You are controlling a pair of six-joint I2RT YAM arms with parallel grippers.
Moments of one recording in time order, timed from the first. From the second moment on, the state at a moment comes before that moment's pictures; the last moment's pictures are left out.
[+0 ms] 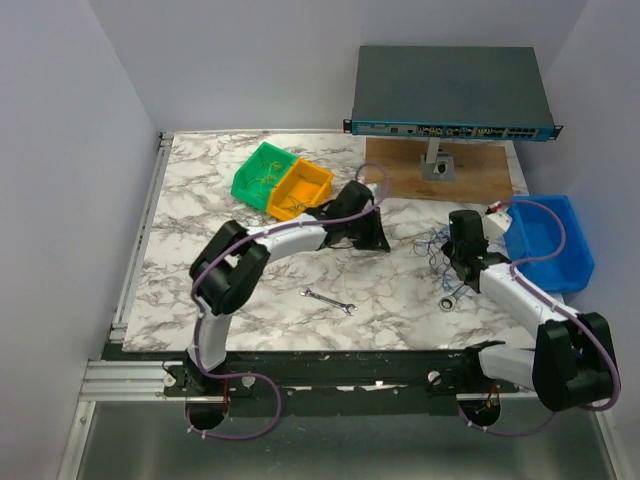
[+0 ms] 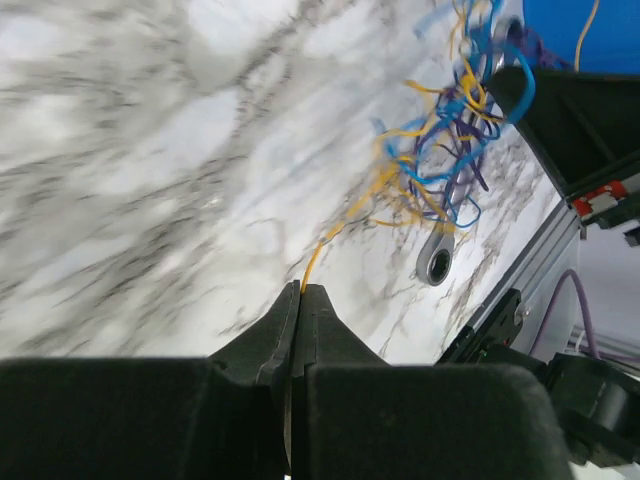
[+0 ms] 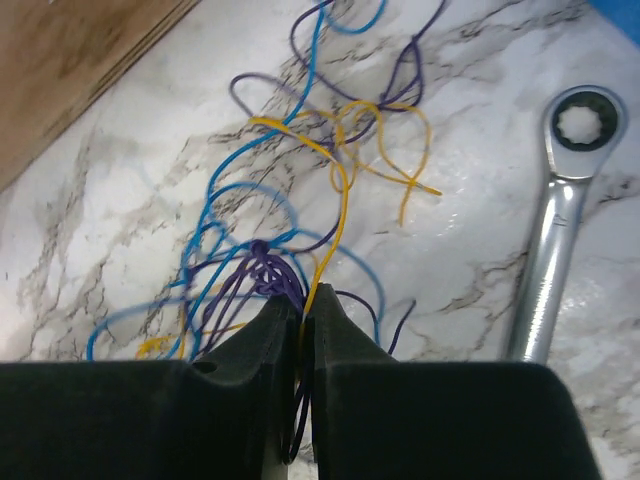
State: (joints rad) left arm -0.82 2.05 1.42 -0.06 0.35 -0.76; right arm 0.22 1.23 0.59 -0.13 0.51 0.78
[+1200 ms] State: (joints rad) left arm -0.11 1.17 1.11 -0.38 0.16 -0.61; right arm 0.07 0.76 0.47 -0.44 0.80 1.21
